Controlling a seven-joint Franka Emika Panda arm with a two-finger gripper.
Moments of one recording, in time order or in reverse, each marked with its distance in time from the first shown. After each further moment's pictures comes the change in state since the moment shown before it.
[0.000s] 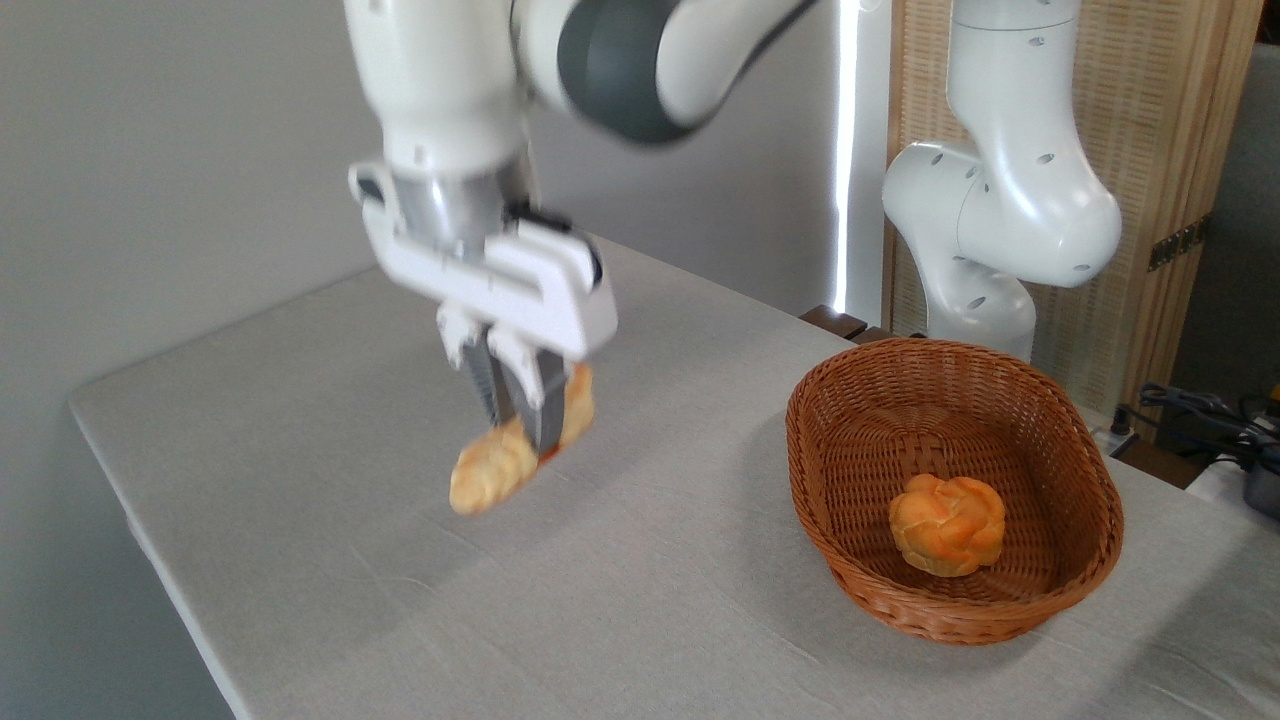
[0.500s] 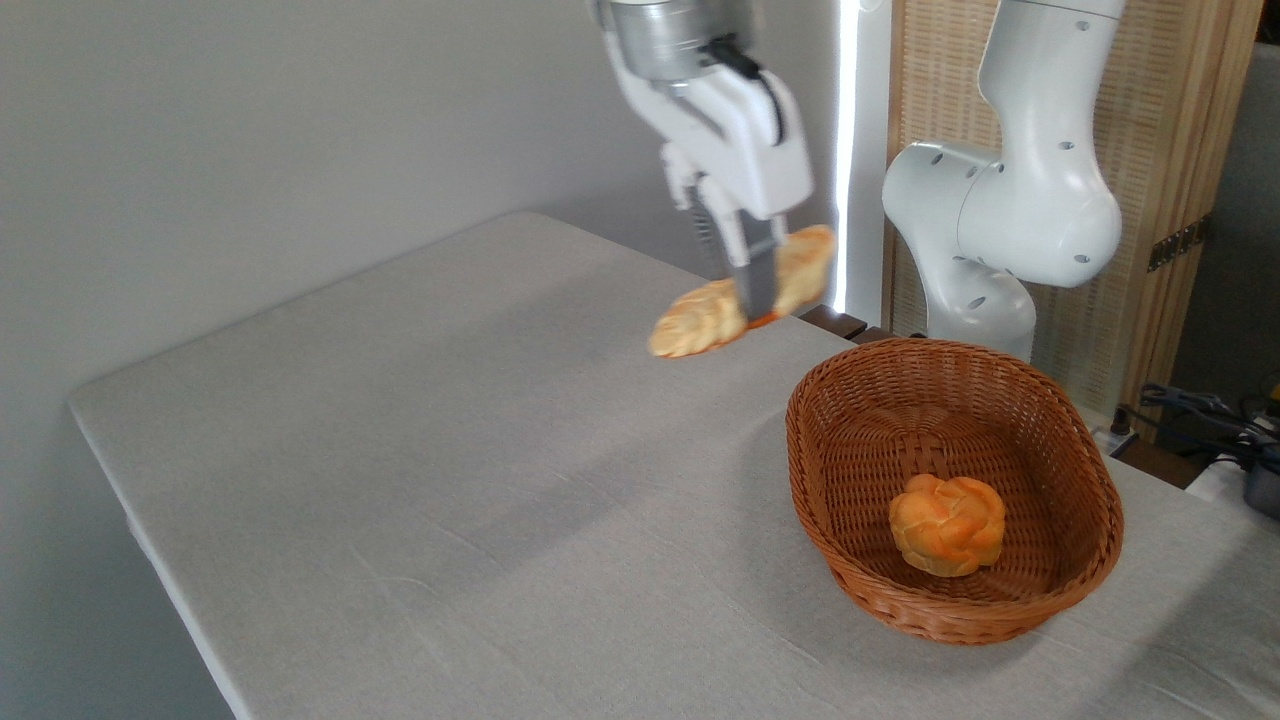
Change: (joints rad) arm -0.003 -0.371 0.109 -0.206 0.123 -0.332 0.557
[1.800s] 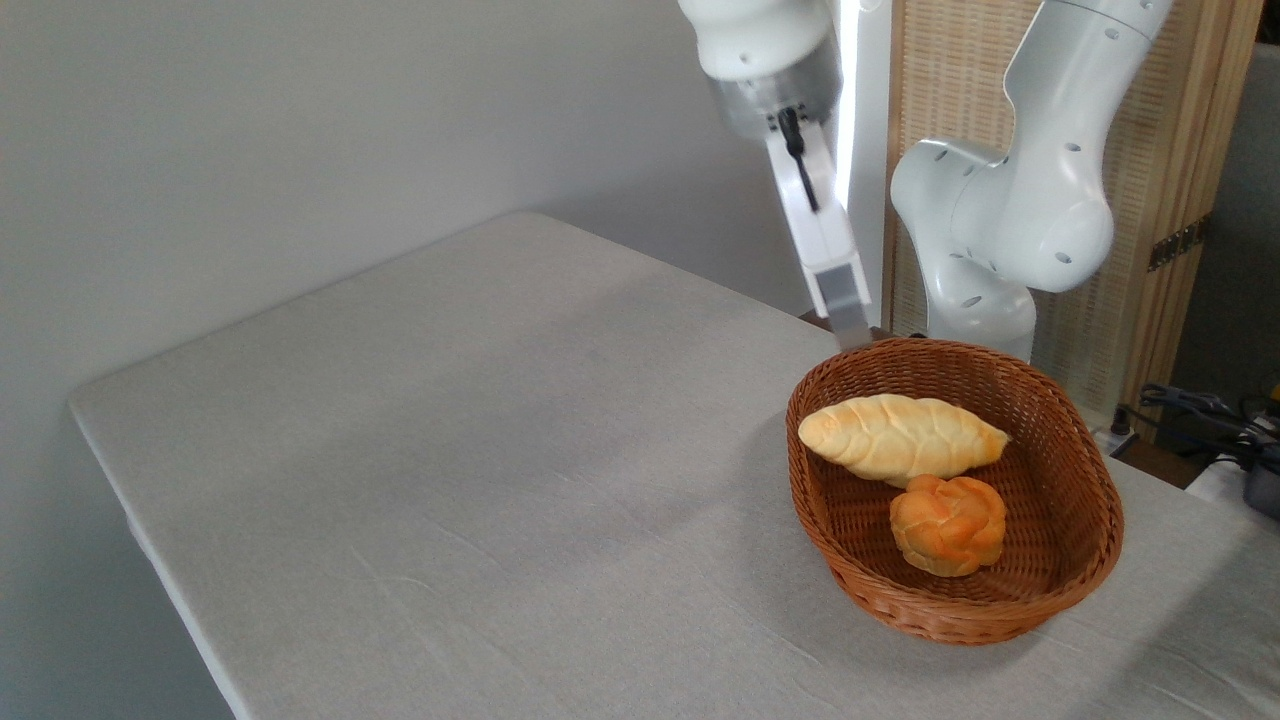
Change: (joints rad) arm -0.176 -0.166 0.114 -0.212 0.102 -0.036 0.266
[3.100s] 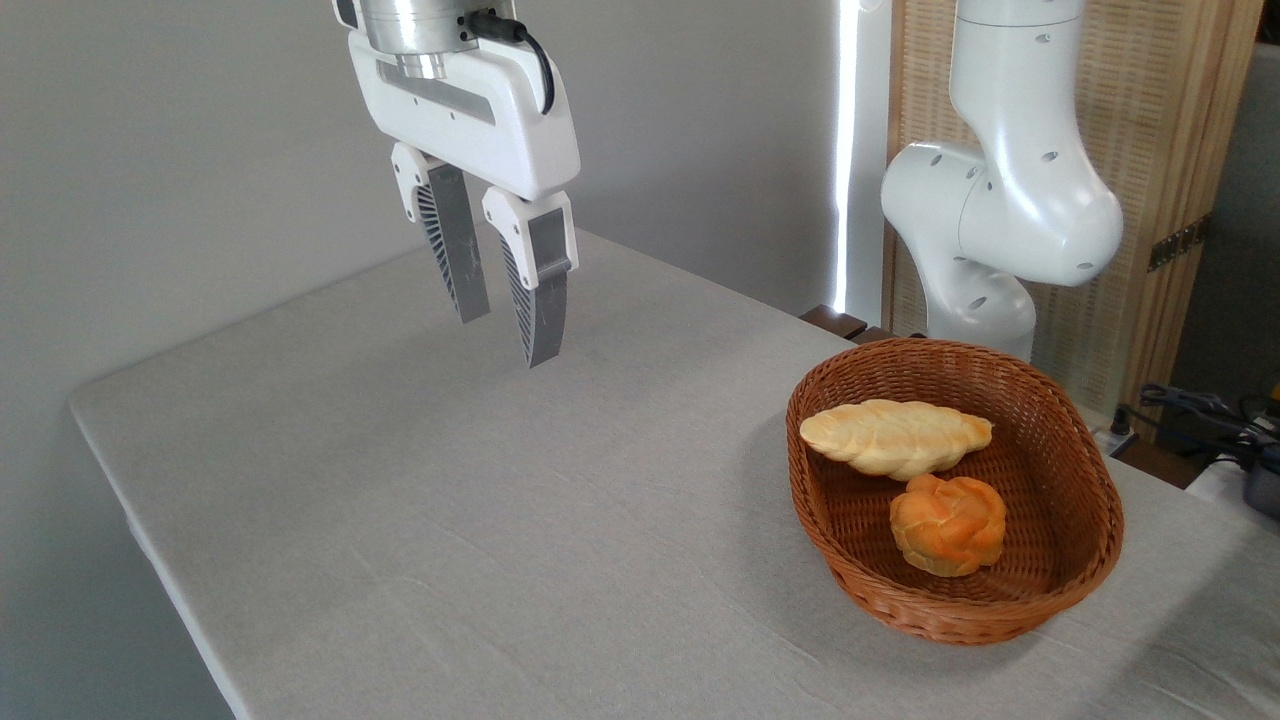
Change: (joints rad) arm 0.211 0.533 -0.291 0.617 -0.158 0.216 -0.733
